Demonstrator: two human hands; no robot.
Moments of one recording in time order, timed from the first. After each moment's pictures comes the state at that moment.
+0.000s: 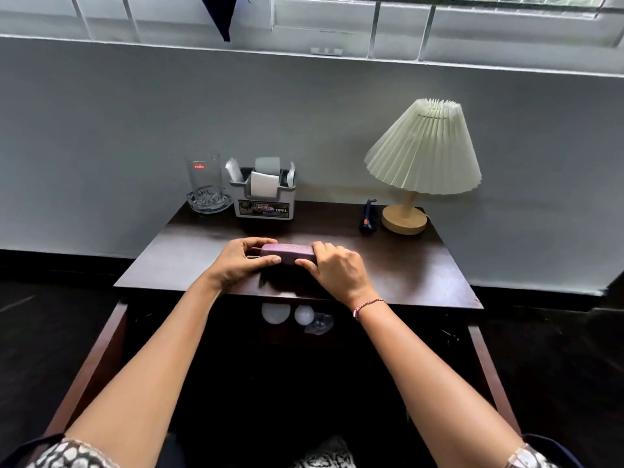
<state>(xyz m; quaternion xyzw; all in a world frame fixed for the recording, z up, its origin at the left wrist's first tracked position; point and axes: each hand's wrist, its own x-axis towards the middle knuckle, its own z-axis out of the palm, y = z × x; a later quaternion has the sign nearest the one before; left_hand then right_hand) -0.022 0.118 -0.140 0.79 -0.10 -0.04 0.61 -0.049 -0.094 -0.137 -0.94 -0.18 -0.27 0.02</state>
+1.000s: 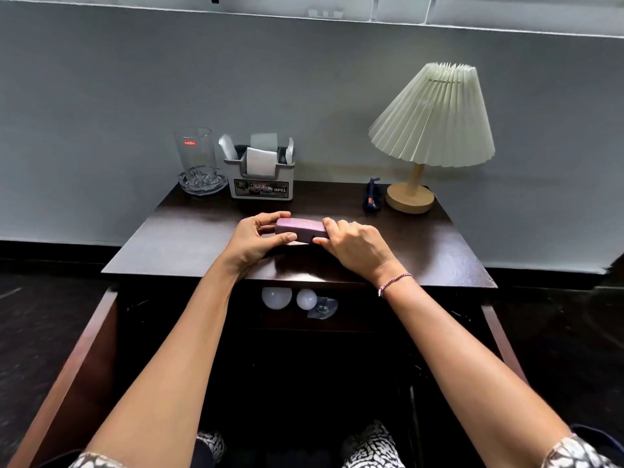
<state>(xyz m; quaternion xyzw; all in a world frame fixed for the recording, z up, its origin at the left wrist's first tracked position) -0.021 0.090 -0.144 0.74 -0.12 0.00 0.66 -0.037 -0.119 -0.142 -0.86 -0.24 -0.41 -0.17</state>
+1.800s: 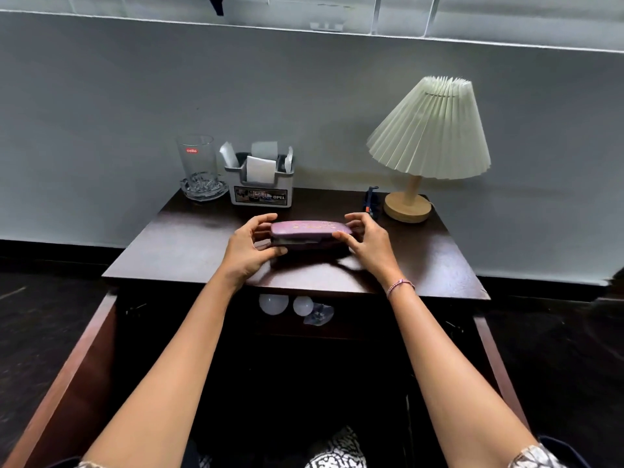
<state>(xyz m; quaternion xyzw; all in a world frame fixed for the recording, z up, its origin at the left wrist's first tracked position) -0.022 0.091 -0.152 0.78 -0.11 0.07 0.62 -0.021 -0.146 -0.142 -0.87 -0.07 -0.15 0.46</state>
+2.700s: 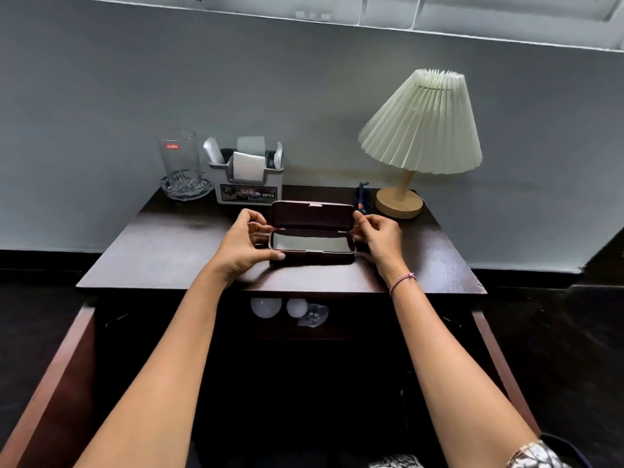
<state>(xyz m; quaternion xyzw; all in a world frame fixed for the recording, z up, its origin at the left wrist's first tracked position) -0.008 0.092 -0.148 0.77 -0.12 0.01 0.63 -0.006 -0.158 -0.151 -0.75 0.09 -0.19 0.63</state>
